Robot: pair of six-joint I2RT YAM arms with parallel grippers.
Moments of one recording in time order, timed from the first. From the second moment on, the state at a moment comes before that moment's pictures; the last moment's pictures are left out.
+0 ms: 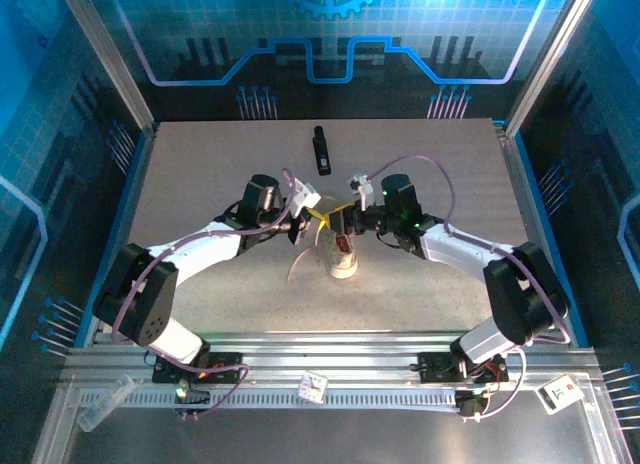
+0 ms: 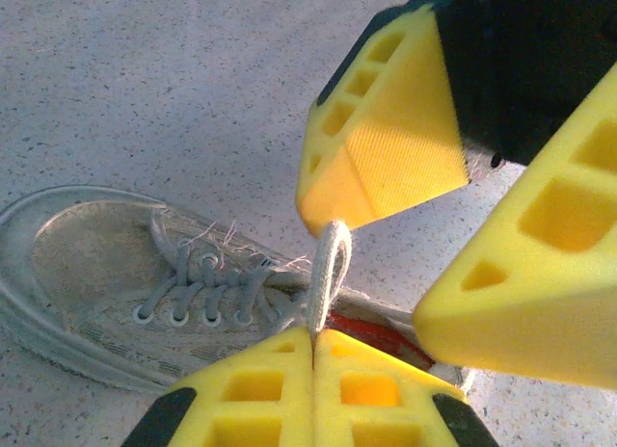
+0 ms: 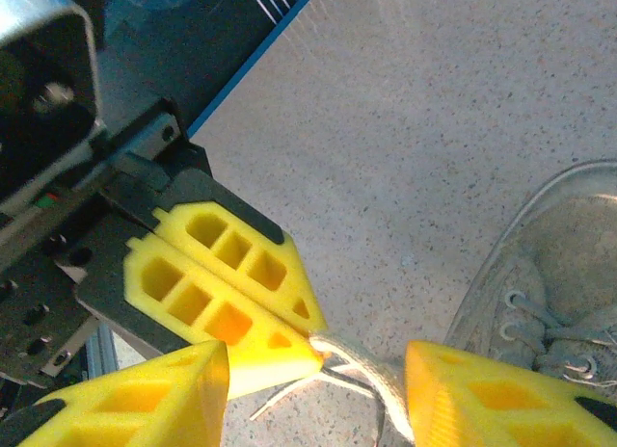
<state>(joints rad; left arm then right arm) -0.43 1.53 0.86 0.08 0.60 0.07 0.49 1.53 0.84 0.20 -0.60 0.34</state>
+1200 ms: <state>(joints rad) -0.41 1.59 0.95 -0.39 0.38 0.12 0.49 1.50 0.90 -0.05 -0.61 0.07</state>
